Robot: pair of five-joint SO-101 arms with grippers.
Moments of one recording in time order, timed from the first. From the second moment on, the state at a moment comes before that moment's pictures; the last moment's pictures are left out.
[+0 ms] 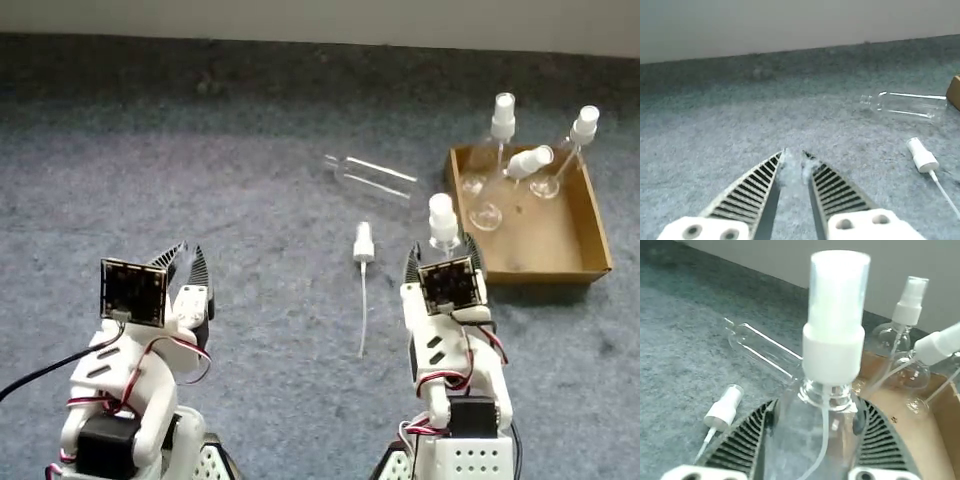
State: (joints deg) left arm 2.2 -104.2 71.4 62.6 2.8; right arm -3.7 -104.2 93.2 34.1 19.6
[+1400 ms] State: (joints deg) left arm -0.9 -103.8 93.8 62.6 2.8; right arm 24.0 -56.8 67.8 4.7 5.1
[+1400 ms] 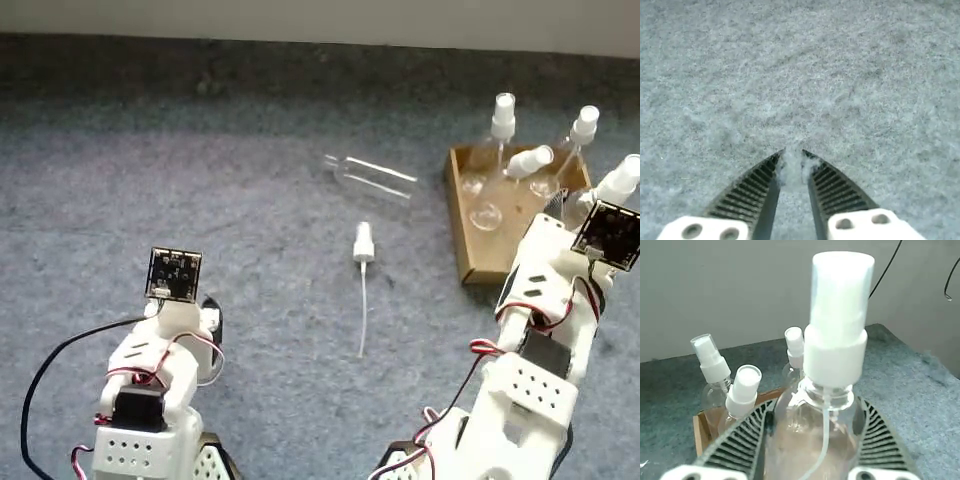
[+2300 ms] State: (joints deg) left arm -0.9 -103.8 95.9 58.5 2.8; right arm 27.8 -10.1 53.5 -29.5 4.8
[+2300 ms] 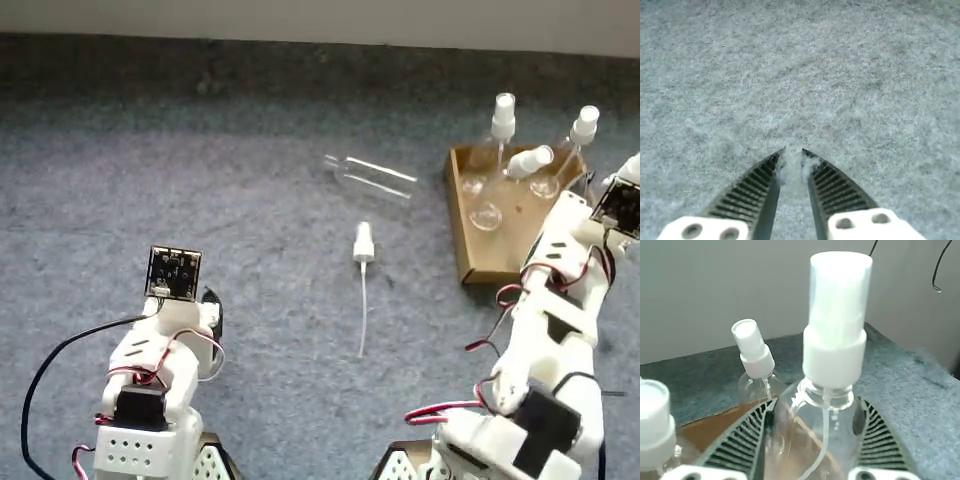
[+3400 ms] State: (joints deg) left arm -0.9 -103.8 95.9 58.4 2.8; right arm 21.0 7.7 38.1 -30.0 11.5
